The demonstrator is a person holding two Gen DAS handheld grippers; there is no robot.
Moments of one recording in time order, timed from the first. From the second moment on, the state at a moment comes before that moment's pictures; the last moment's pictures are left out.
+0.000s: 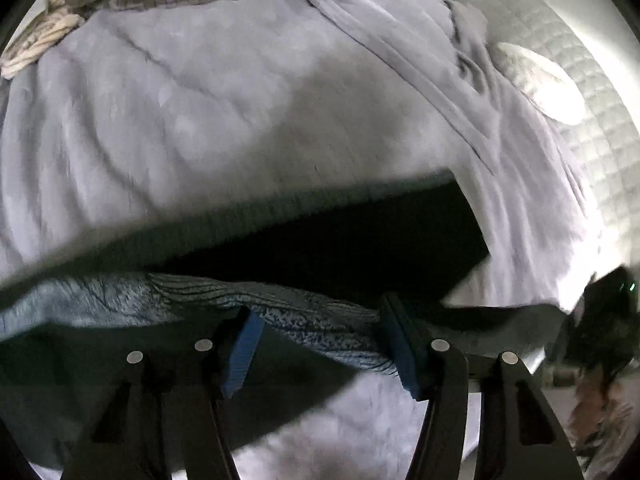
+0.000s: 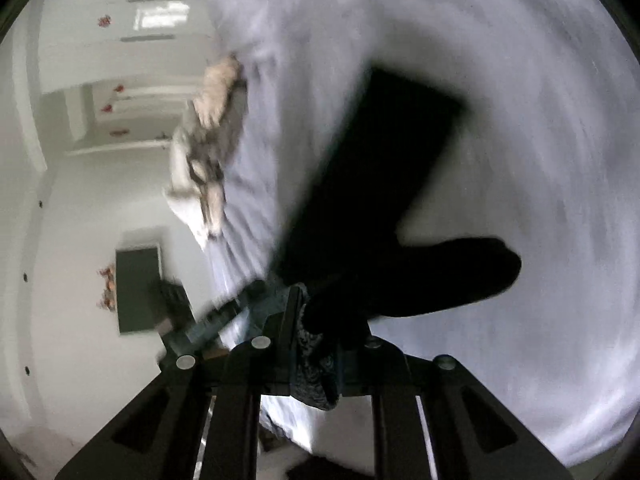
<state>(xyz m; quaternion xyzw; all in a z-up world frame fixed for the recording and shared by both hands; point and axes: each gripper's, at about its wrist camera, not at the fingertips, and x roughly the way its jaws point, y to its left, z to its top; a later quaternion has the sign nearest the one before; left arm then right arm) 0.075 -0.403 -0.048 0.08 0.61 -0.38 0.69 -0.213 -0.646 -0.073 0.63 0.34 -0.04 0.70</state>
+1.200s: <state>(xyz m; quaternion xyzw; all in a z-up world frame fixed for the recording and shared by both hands) 0.125 -0.361 -0.110 0.16 0.61 -0.17 0.76 -0.207 -0.730 -0.153 0.54 0.45 -0.27 0.65</state>
